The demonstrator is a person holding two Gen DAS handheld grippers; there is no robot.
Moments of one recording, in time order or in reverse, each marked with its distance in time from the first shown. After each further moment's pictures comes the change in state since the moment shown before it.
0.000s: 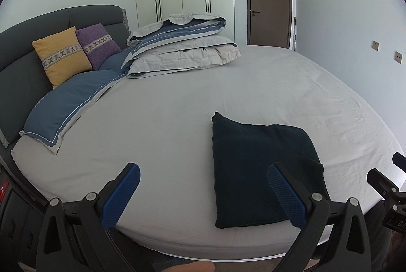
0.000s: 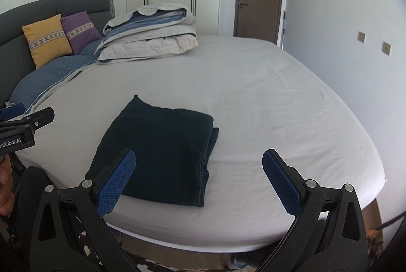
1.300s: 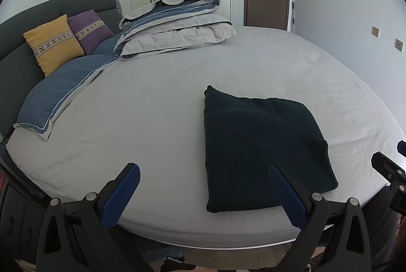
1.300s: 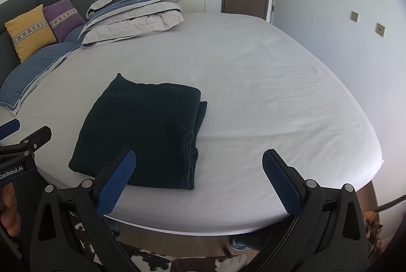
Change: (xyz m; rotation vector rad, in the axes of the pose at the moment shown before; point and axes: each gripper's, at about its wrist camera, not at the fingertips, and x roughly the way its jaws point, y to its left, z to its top) left arm 0.032 -0.007 -0.023 0.011 0.097 -0.016; right arm 0.017 -0.005 -0.008 0.012 0.085 -0.066
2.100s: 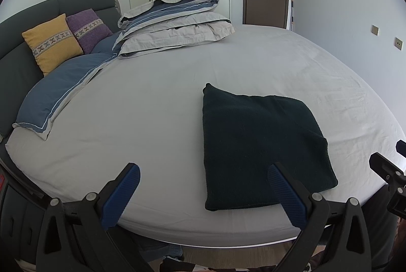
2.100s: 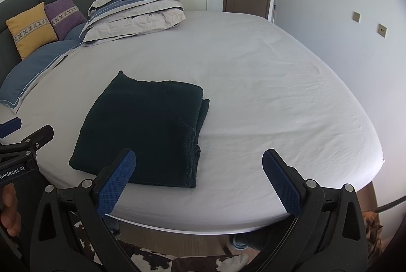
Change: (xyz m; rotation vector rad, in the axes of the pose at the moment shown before) left arm 0.002 -0.002 -0.003 0.006 0.008 -0.004; right arm 0.003 0.004 -0.003 -0.003 0.005 0.002
